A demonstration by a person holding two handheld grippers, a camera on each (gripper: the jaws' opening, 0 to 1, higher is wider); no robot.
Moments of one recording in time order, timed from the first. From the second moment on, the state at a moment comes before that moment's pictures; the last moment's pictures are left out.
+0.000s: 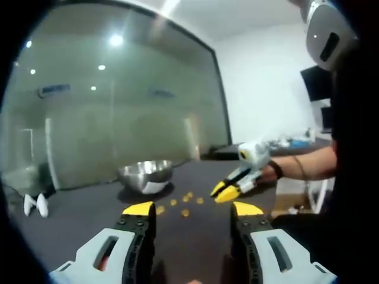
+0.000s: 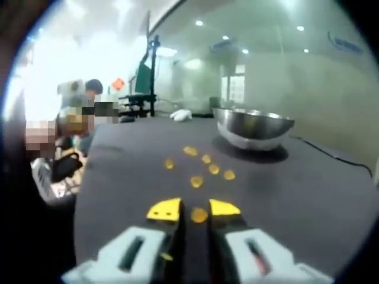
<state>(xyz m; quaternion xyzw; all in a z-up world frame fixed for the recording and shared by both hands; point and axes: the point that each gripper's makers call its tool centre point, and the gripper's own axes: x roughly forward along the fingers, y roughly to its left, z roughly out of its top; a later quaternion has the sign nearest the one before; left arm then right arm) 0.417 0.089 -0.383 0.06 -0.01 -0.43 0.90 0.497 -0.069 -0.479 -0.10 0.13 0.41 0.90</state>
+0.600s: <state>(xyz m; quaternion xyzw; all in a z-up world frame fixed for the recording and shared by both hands) 0.409 0.080 -0.382 0.06 -0.01 -0.43 0.90 0.495 -0.069 -0.478 -0.10 0.13 0.41 0.90</state>
